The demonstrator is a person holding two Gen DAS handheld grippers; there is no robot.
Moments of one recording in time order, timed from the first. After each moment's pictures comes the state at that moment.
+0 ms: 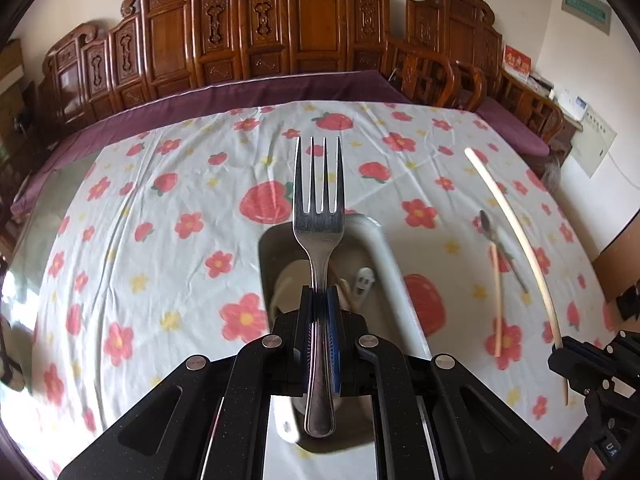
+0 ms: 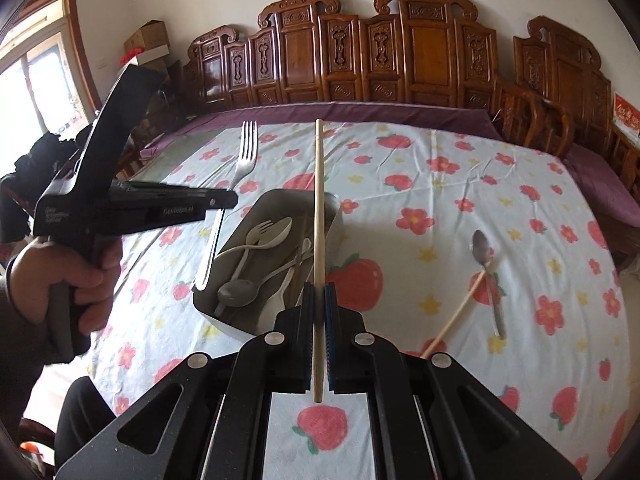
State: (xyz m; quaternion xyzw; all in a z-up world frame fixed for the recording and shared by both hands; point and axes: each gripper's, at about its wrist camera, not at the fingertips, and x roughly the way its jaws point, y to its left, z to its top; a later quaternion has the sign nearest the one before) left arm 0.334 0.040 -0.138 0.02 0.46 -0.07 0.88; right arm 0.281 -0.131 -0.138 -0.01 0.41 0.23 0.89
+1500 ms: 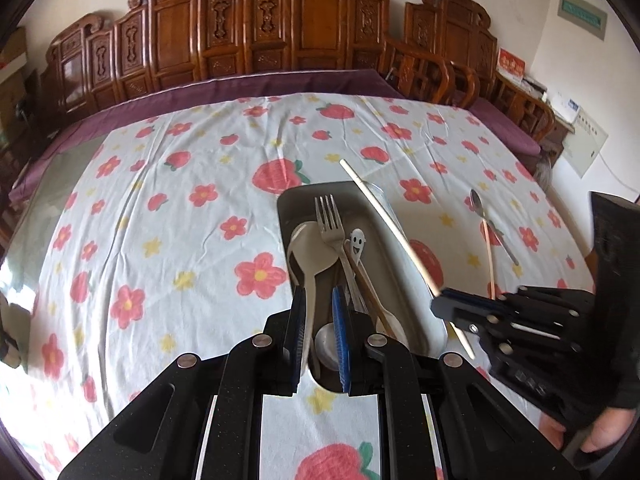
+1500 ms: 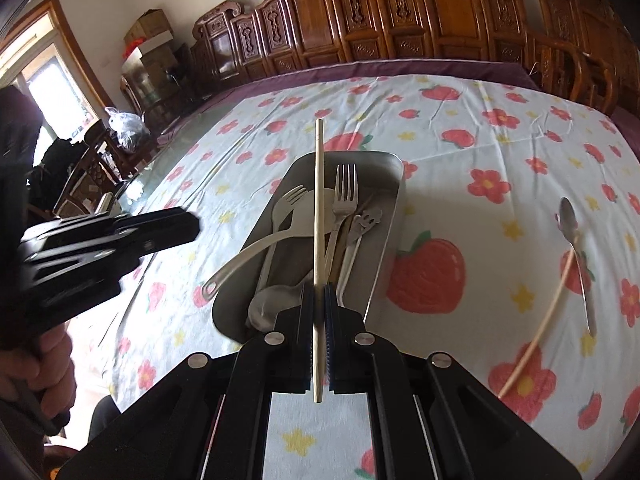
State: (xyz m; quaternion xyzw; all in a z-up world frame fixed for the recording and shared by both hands) left arm 0.286 0.067 -0.135 -0.01 0.46 -0.08 0.89; right arm 0.330 -0.073 -0.186 0.04 0.47 0.26 0.84
